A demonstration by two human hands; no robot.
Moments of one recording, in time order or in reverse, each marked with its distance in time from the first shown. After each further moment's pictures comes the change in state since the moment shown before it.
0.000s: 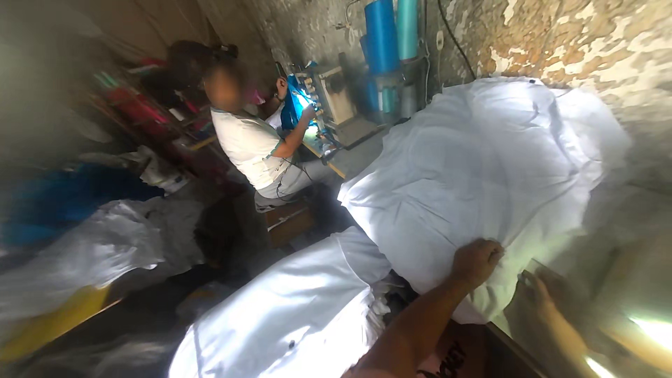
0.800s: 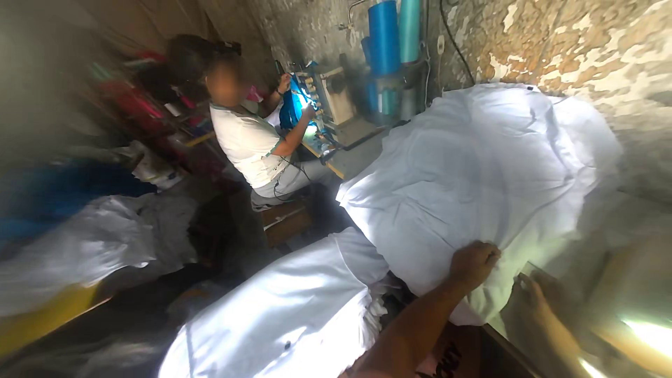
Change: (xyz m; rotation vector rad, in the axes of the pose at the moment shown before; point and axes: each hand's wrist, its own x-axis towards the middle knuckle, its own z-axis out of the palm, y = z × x) left_hand 0.001 0.003 -0.005 -0.006 -0.056 -0.040; right_hand 0.002 0.003 0.001 -0.030 -0.003 -0.013
